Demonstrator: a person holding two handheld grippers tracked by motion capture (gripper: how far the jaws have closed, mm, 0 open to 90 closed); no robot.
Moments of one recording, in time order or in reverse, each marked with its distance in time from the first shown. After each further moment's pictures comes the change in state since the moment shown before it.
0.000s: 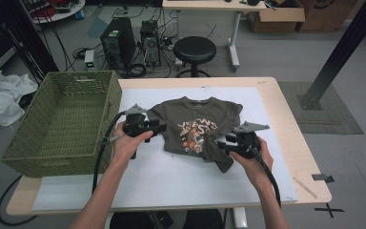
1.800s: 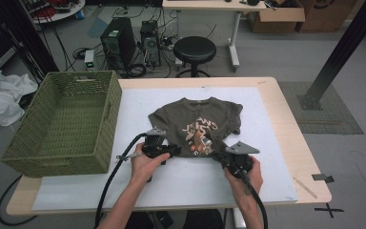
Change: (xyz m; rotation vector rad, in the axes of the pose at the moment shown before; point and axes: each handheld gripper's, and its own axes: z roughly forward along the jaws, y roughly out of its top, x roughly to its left) left arm -0.047 -0.041 0.044 0.124 -0.048 -0.074; right arm 0.036 -0.034 -0.002 -0.041 -0.157 0.026
